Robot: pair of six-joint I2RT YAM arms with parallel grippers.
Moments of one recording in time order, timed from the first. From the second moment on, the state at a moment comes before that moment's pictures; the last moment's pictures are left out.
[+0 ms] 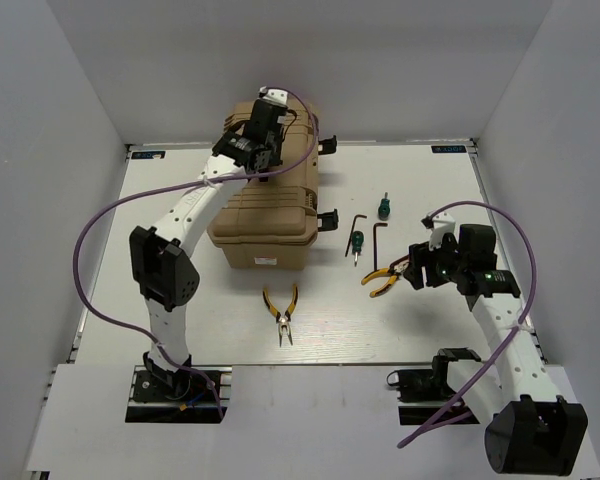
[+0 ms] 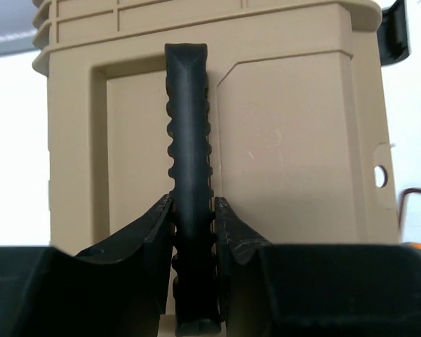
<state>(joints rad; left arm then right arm) -0.54 1.96 2.04 -0.71 -0.41 -0.14 0.02 0.87 0.66 -0.59 -0.38 -0.25</state>
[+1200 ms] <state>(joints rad) -0.34 1.64 1.77 -0.61 -0.18 -0.40 0.32 1.84 1.37 -0.41 -0.83 0.23</state>
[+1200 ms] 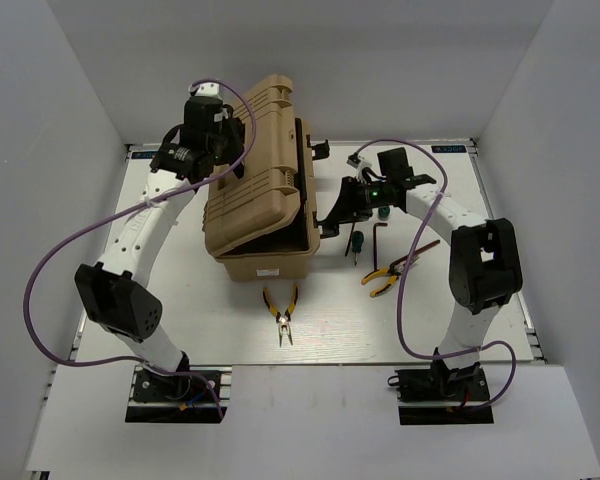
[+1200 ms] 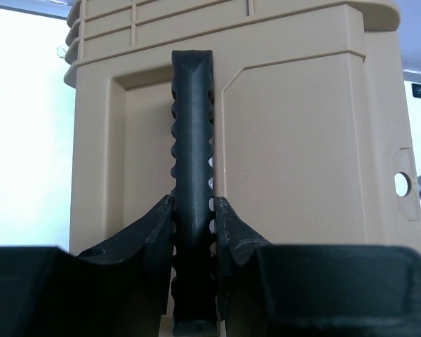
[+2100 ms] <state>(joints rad) -0.12 1.39 1.54 -0.55 -0.20 -0.34 0.33 1.81 1.35 -0.39 -0.77 0.25</state>
